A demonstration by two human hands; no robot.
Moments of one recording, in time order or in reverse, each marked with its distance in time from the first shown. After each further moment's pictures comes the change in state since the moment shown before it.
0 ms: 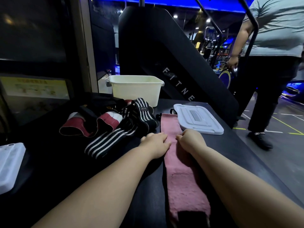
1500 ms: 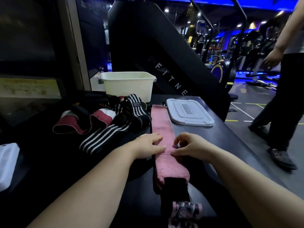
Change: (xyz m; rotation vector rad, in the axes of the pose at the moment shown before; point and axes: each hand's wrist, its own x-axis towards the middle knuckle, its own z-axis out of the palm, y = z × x) left_hand -0.028 -0.014 -0.002 -0.232 -0.161 0.142; right_hand -0.067 0.028 -0.040 0.165 -0.298 -0.227
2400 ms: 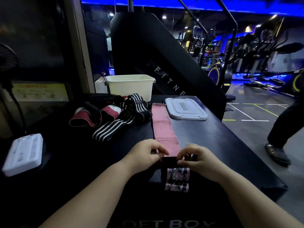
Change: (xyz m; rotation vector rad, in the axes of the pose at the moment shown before) left_hand -0.099 0.020 0.039 -0.234 0.316 0.272; right_hand -0.109 0.014 0.032 0.180 0.122 -0.368
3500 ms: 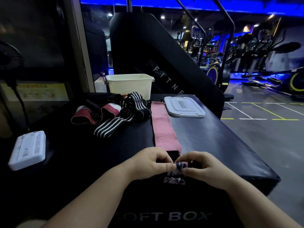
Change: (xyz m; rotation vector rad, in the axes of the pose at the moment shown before) left_hand -0.036 0.031 0.000 -0.087 -0.283 -0.034; right_hand -0.044 -0.022 0.001 0.219 -0.118 0.029
